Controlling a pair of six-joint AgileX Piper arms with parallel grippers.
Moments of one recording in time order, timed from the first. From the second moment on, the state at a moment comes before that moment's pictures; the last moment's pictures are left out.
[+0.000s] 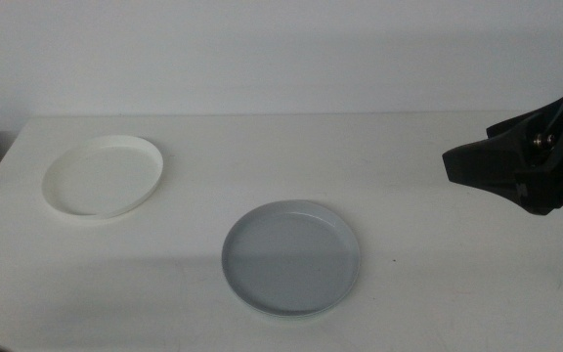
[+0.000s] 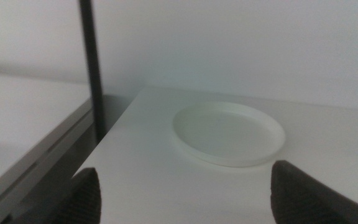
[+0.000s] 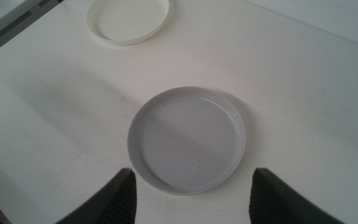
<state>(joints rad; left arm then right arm) 0.20 0.02 0.01 -0.13 0.13 0.03 0.42 1.00 -1.06 0.39 0.82 -0.30</state>
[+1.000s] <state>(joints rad) 0.27 1.31 -0.97 -0.16 0.40 0.01 0.42 1.00 -1.06 0.39 0.82 -0.31</state>
